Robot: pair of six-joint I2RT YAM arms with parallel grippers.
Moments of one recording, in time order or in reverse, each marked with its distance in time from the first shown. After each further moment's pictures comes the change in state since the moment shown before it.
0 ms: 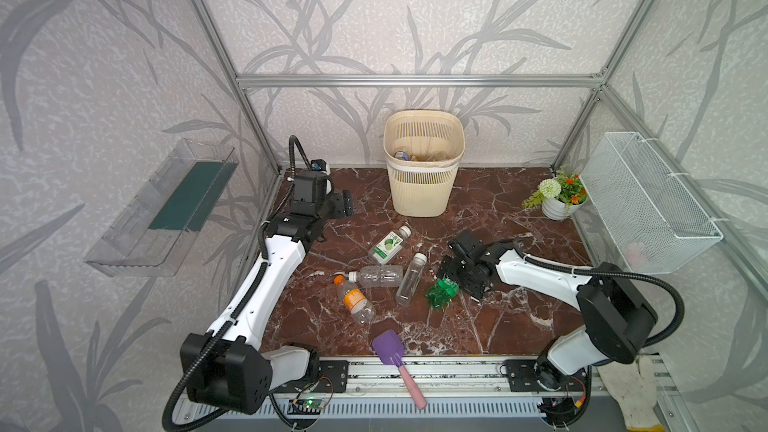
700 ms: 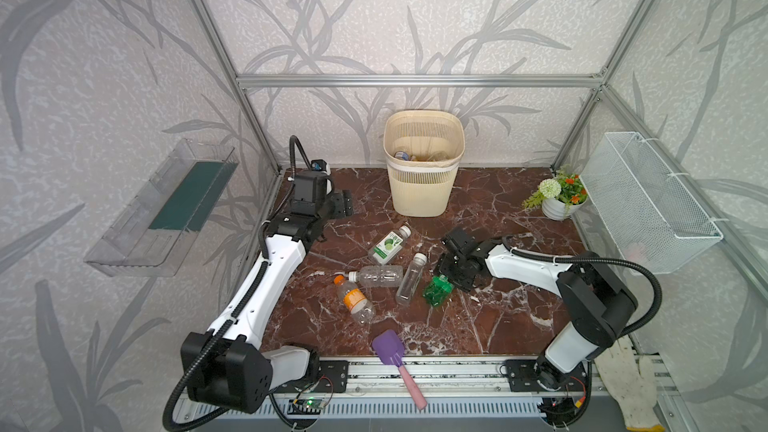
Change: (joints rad) left arm 0.000 0.004 0.000 0.000 0.000 0.001; right arm 0.000 0.098 0.060 0.041 0.004 -0.030
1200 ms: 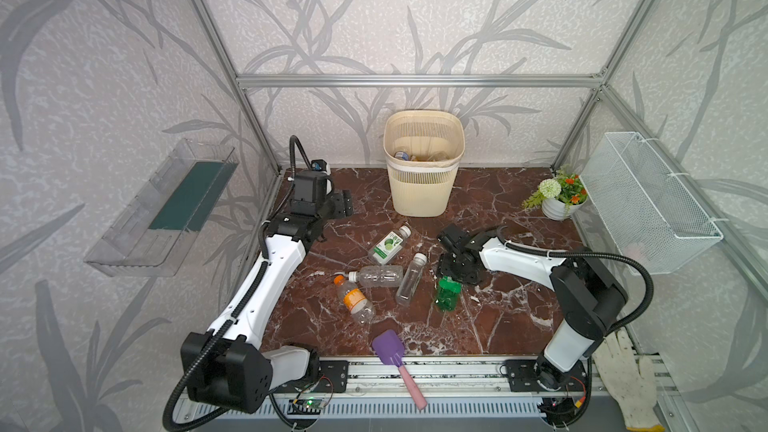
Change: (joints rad) left arm 0.001 0.000 0.000 0.000 0.000 0.007; right arm -0.006 0.056 0.118 -0.185 0.124 -0.204
